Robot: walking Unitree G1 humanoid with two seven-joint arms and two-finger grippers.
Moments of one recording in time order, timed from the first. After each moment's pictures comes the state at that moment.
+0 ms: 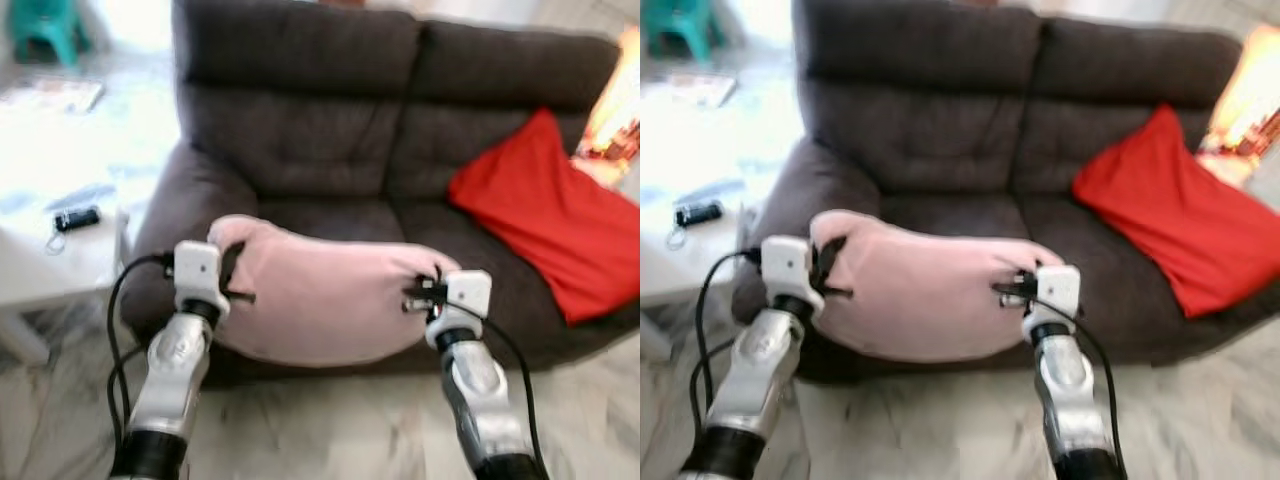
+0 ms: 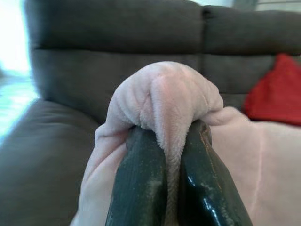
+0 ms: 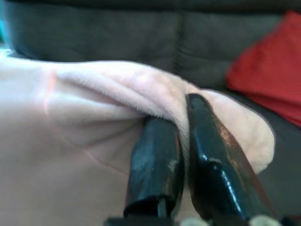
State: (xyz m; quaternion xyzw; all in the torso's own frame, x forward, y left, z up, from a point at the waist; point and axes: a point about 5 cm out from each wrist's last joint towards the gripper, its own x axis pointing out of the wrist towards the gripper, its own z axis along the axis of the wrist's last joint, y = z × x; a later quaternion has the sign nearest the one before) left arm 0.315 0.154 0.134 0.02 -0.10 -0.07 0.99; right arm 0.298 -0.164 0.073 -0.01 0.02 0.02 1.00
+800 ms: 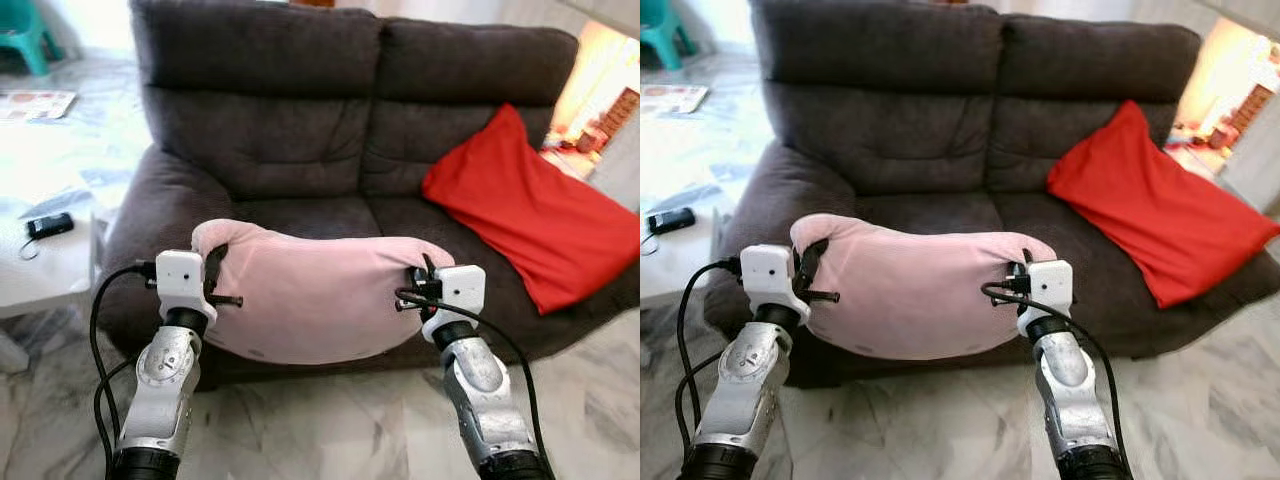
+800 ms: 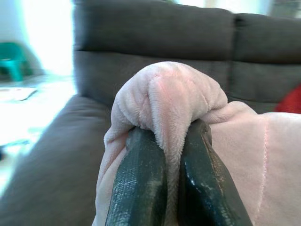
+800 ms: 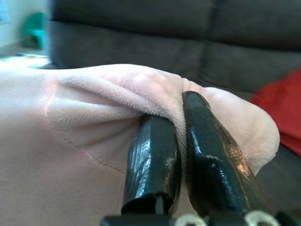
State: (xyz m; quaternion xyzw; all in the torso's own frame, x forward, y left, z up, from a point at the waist) left arm 0.300 0.176 0.131 0.03 -0.11 -0.02 0.99; right arm 0.305 -0.153 0.094 -0.02 -0.03 0.08 1.00
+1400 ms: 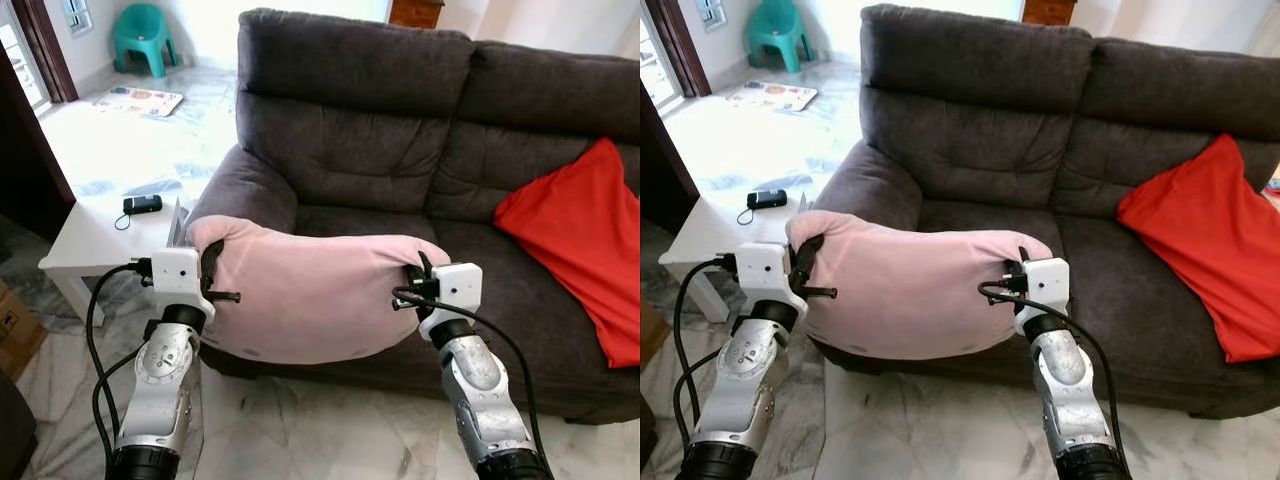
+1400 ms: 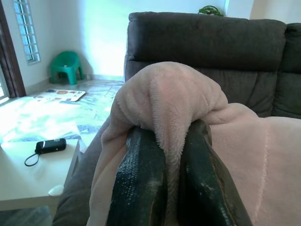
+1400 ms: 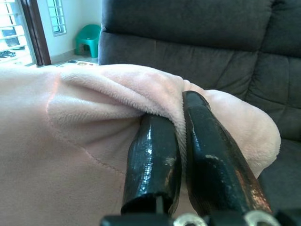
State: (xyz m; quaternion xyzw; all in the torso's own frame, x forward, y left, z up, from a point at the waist) left arm 0.301 0.175 0.135 0.02 -0.11 -0.01 0.99; right arm 0.305 -0.150 0.095 -0.02 -0.03 0.09 1.00
